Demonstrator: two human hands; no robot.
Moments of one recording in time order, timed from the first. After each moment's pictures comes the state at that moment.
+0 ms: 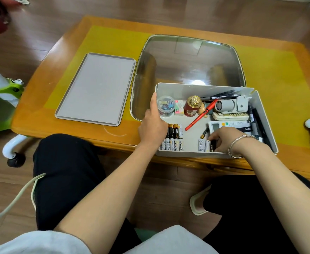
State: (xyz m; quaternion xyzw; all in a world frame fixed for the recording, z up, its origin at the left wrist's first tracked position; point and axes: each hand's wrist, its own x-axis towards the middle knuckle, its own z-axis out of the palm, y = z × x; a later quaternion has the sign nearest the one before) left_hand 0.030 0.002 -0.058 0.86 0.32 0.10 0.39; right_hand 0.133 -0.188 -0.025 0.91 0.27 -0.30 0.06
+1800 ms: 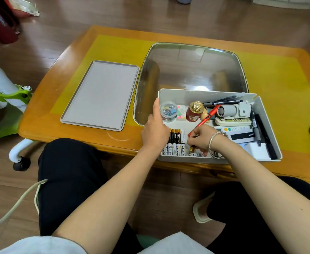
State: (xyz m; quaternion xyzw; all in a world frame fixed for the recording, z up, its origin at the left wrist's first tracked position) left_hand 0.031 0.002 -0.057 0.86 0.32 0.10 0.38; right_hand 0.128 -0.132 -0.051 0.90 0.19 -0.34 -0.19
